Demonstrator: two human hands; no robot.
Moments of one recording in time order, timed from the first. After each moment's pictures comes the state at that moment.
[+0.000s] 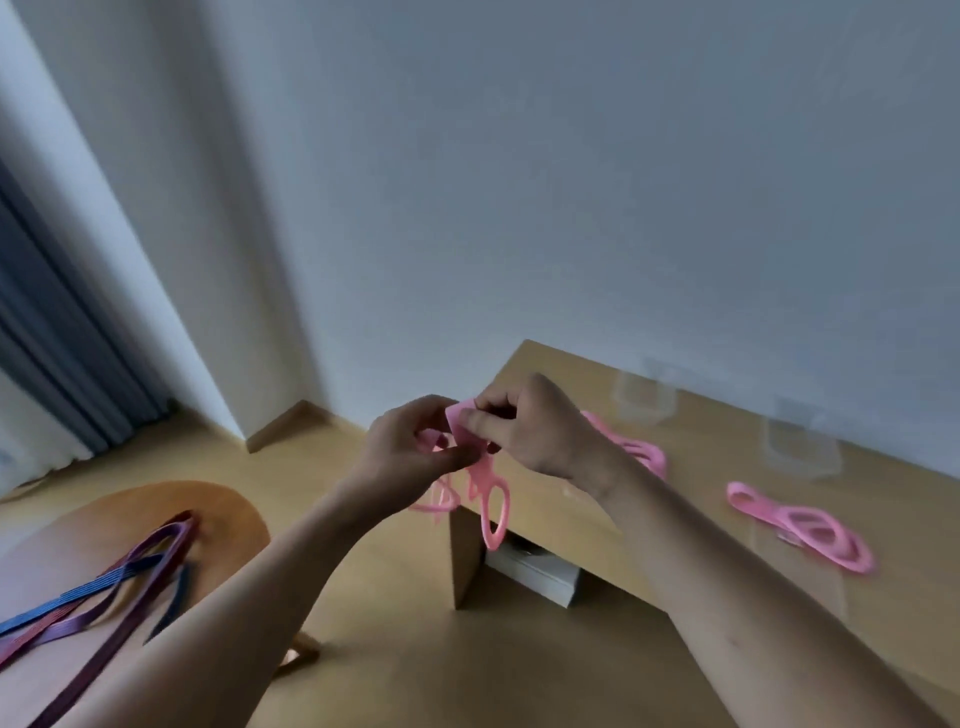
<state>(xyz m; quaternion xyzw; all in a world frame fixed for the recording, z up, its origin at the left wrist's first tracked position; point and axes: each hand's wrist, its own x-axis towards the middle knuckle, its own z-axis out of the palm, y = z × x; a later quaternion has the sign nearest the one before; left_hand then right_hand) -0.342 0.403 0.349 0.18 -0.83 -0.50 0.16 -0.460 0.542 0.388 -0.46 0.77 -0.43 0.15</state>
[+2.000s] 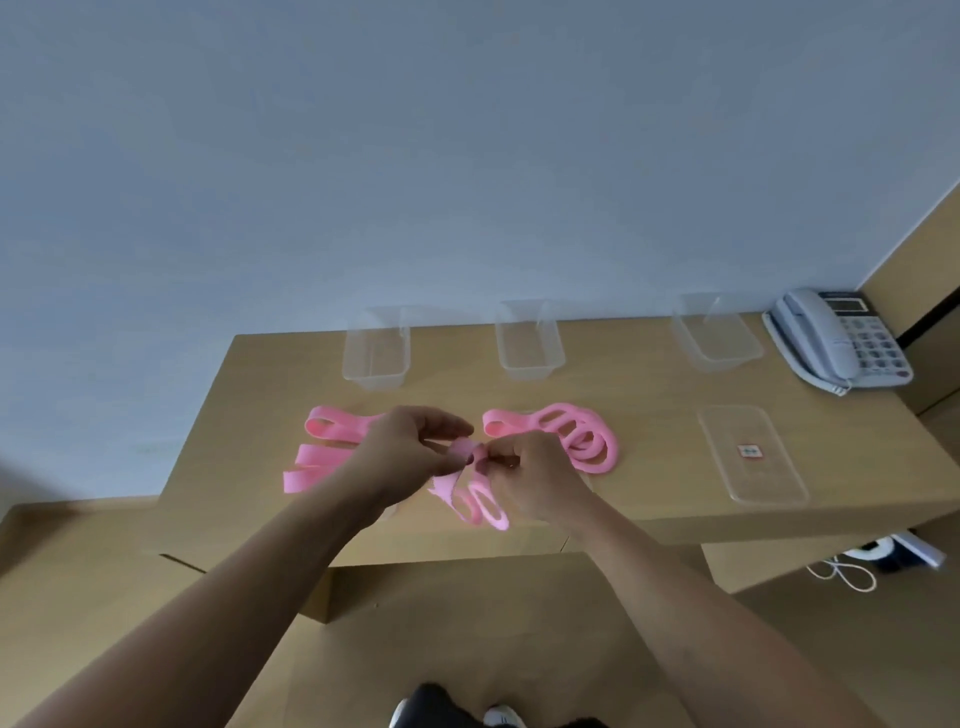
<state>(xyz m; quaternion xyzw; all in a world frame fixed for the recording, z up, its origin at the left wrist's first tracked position) -0.595 0.626 0.303 0.08 -0.82 -0.54 -0.16 -0.618 0.812 0.228 -0.12 0.88 -0.45 0.10</state>
